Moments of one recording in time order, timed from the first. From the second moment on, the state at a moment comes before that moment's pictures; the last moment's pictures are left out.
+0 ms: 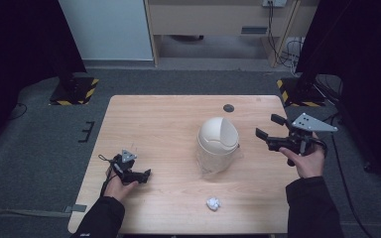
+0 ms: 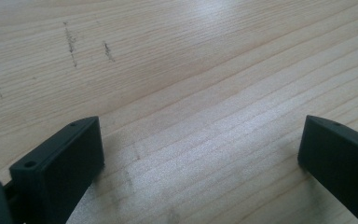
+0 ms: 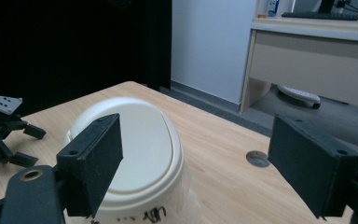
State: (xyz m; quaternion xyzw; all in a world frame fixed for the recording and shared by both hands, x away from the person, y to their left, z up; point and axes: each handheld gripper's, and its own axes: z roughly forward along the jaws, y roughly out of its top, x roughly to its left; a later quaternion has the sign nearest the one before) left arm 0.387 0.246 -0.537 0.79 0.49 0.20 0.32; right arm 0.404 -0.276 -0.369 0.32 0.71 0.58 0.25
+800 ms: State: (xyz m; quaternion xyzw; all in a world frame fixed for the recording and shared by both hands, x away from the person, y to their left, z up) left arm 0.387 0.246 -0.537 0.79 0.49 0.20 0.32; right arm 0.417 -0.226 -0.356 0.26 0.73 0.60 0.21
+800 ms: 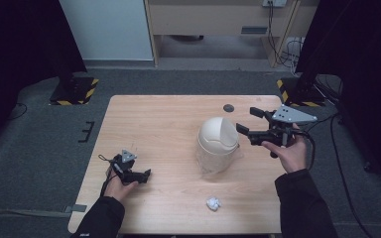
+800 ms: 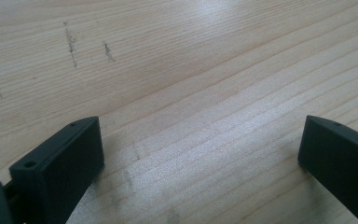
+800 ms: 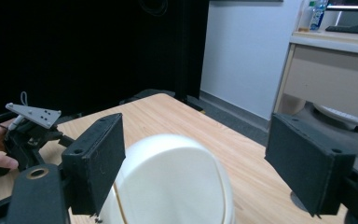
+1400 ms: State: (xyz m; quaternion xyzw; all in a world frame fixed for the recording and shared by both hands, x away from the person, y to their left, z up) left arm 0.387 0.246 -0.537 0.79 0.49 0.20 0.32; right arm 0.414 -0.196 -0.395 0.25 0.78 0.54 0.17
